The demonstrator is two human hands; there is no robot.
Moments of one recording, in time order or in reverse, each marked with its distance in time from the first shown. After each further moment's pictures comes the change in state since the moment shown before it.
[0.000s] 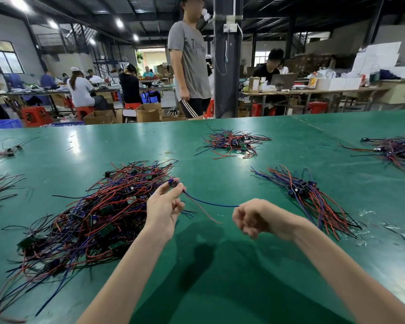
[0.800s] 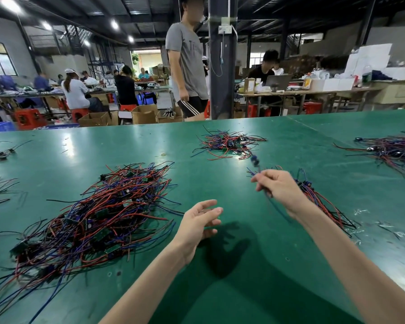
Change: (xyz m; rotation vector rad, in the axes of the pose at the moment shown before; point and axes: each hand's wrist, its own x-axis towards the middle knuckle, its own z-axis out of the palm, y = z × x) left_hand -0.026 -0.049 0.015 0.357 -0.373 -0.132; right_hand 0.006 -0.008 -0.046 -0.056 0.664 -0.241
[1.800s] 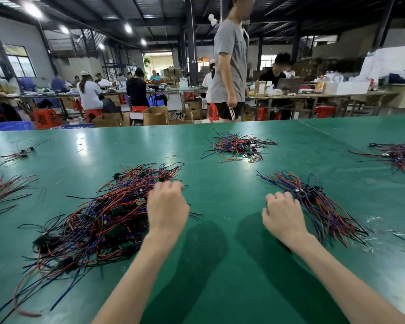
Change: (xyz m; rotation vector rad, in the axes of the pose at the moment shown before) left_hand 0.008 0.039 -0.053 1.443 0.712 0.618; right_hand -0.012 0.053 0.030 -1.289 0.147 -0.118
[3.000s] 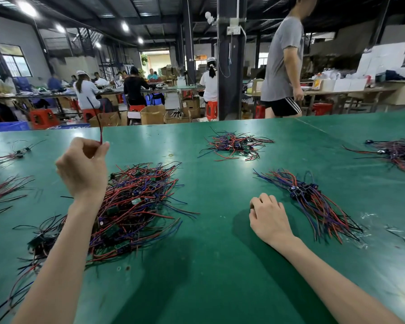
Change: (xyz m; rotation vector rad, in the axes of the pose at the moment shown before) left_hand 0.071 -0.077 -0.083 -0.284 0.518 -0.300; right_hand -0.006 -0.012 0.021 0.190 0.024 -0.090
